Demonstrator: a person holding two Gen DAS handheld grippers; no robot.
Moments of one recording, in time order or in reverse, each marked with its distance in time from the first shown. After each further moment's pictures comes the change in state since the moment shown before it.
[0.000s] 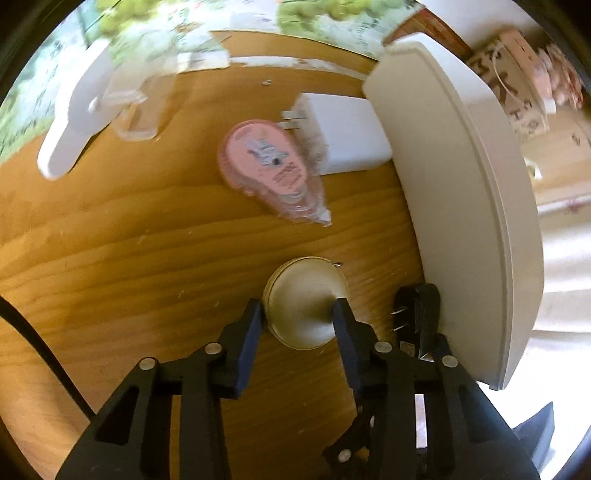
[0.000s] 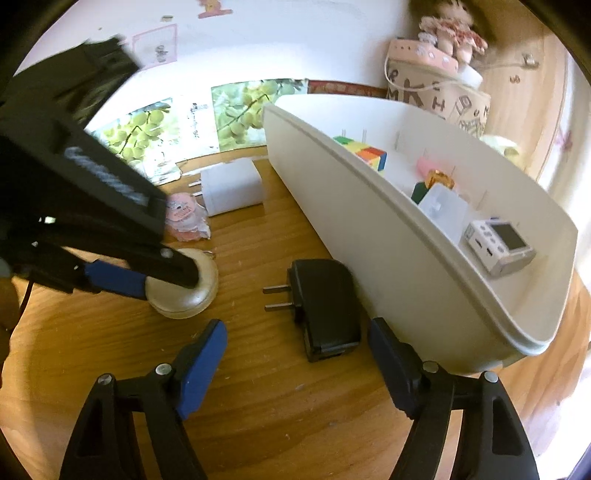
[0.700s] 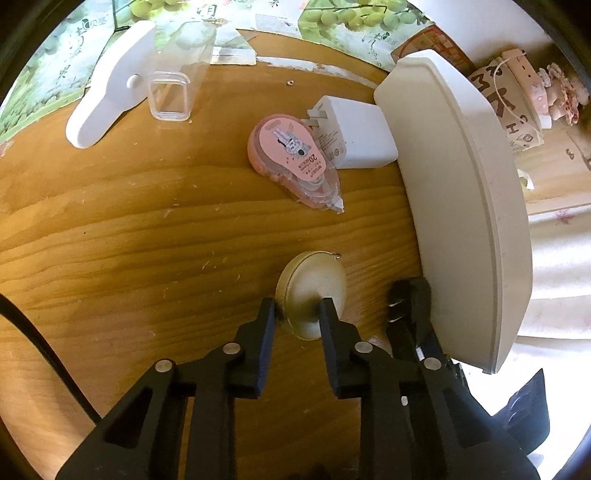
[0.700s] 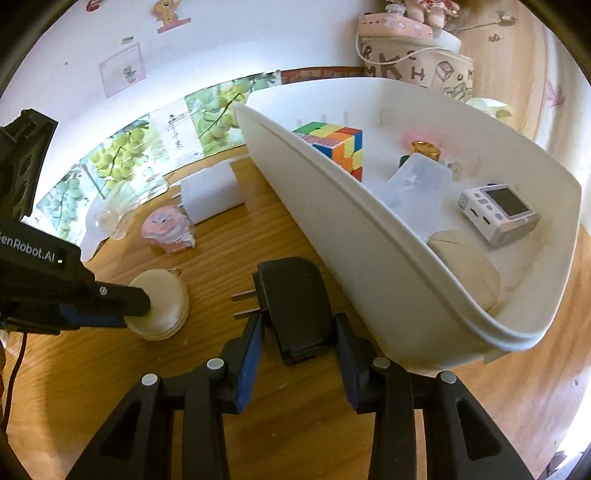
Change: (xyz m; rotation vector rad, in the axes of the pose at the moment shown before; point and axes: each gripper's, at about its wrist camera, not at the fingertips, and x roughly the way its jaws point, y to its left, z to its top) left arm -0.025 0.034 -0.024 -0.041 -0.014 -0.041; right arm -0.008 -0.017 0.001 0.097 0.037 0.075
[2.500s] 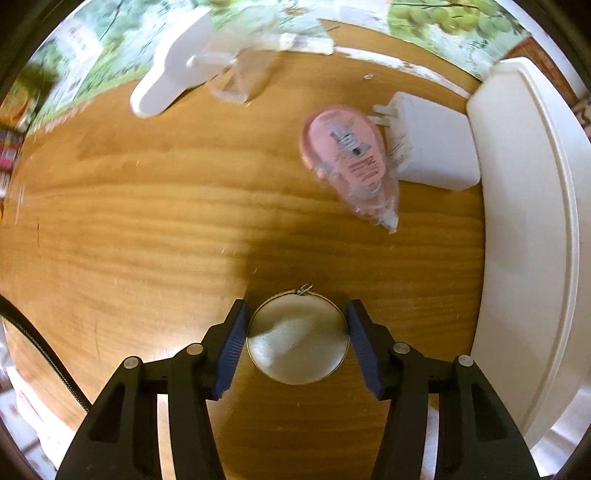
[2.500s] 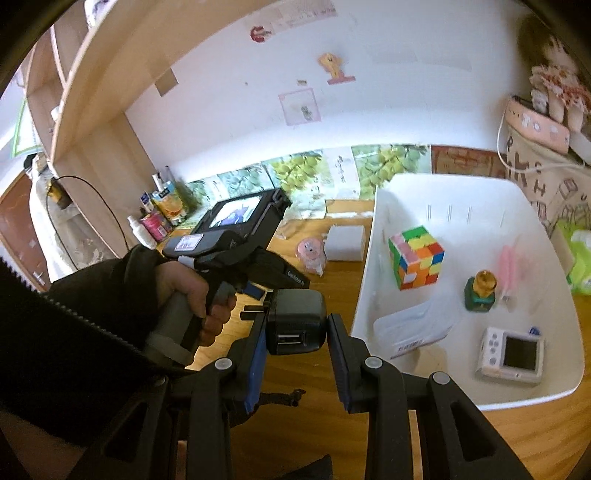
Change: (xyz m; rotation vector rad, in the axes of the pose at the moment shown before) left arm 0.049 -0.082 0.026 -0.288 -0.011 0.395; right arm -0.127 -0.068 0.079 -0.445 0.033 0.608
